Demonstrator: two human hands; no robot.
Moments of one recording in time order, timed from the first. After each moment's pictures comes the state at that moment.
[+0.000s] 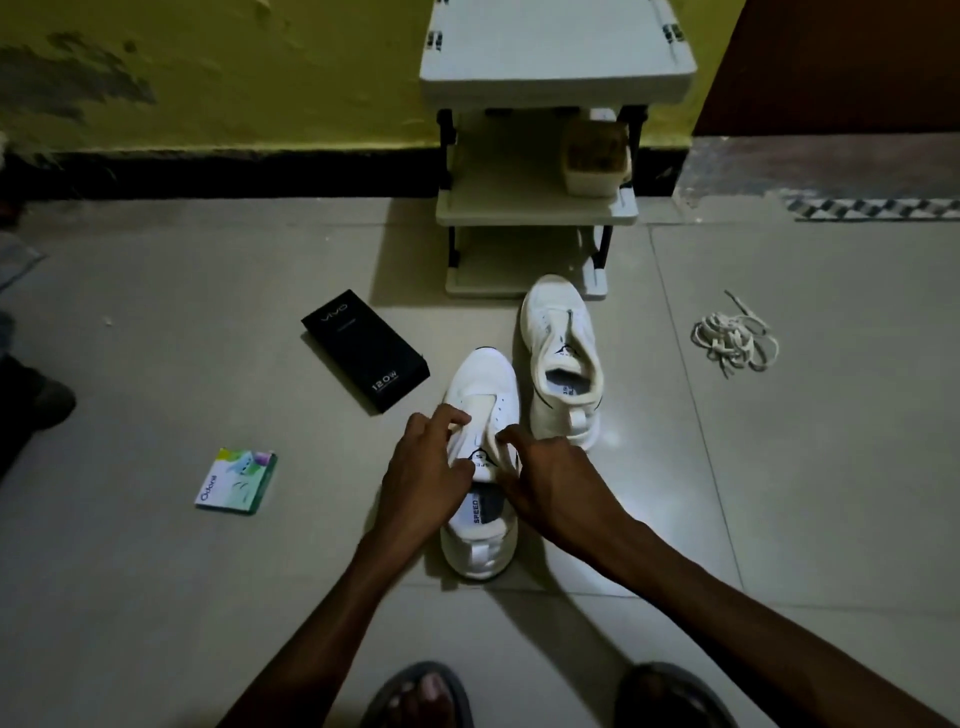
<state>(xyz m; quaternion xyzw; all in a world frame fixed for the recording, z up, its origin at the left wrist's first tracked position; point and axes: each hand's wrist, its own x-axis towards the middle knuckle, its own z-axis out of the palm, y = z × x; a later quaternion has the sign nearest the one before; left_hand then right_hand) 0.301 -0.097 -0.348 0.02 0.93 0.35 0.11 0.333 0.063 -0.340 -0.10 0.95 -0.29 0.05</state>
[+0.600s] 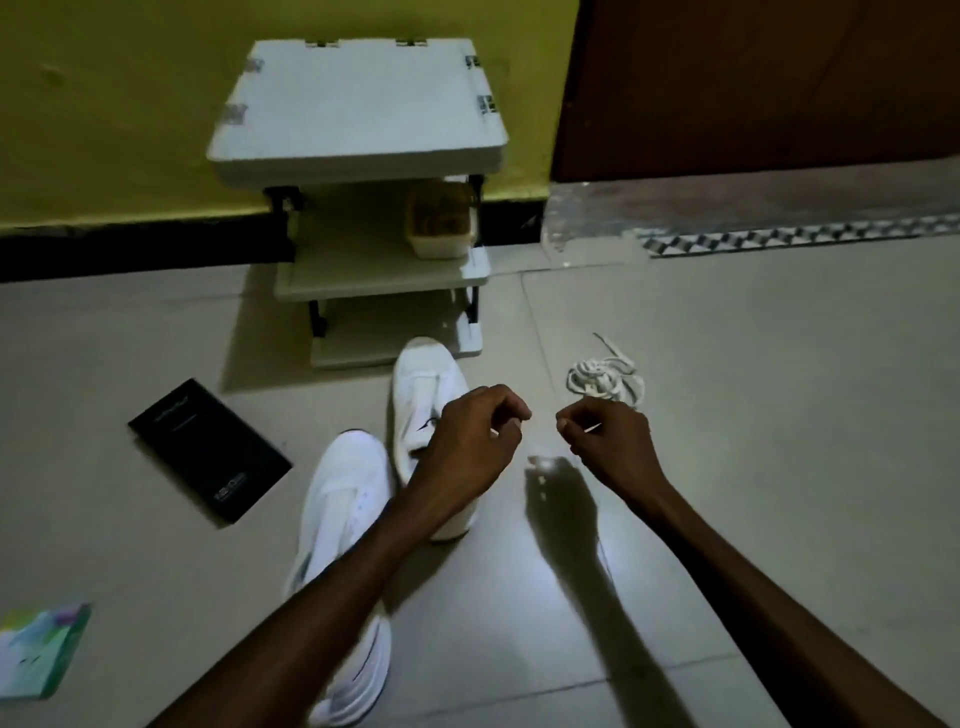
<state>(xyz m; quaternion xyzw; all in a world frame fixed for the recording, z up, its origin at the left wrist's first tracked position) 0.230 0.082 -0.321 0.23 0.85 0.45 0.11 0.286 0.256 -0.350 0.22 0.87 -0.43 -0.05</state>
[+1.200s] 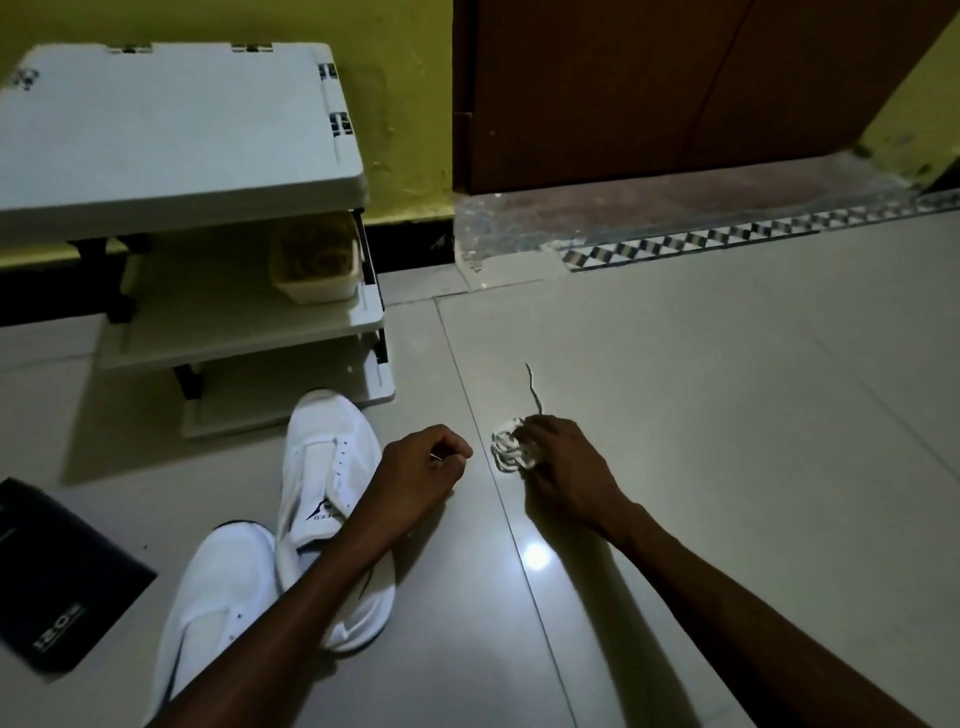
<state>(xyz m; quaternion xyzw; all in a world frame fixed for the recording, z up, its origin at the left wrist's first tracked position) 0.171 0.151 -0.371 0.23 0.84 0.45 0.20 0.253 0.361 -0.427 0.09 0.96 -0.26 -0.03</state>
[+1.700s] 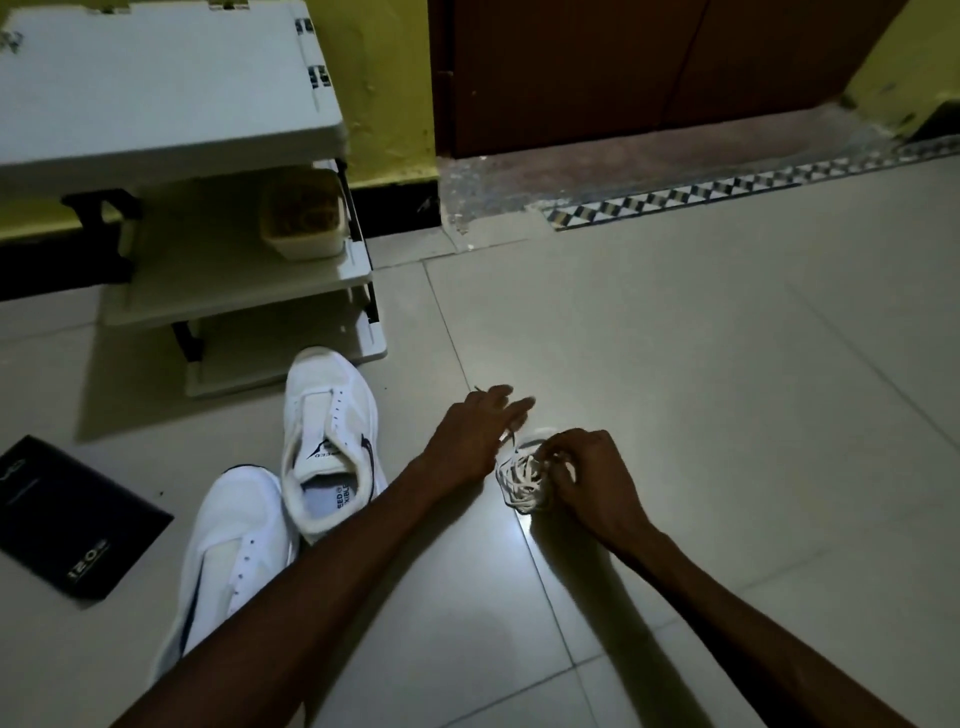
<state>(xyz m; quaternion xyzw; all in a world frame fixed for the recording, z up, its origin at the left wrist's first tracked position) 0.198 0.202 -0.426 0.49 0.85 0.14 0.11 0.347 0.327 -0.406 0.18 0.92 -0.34 -0.10</state>
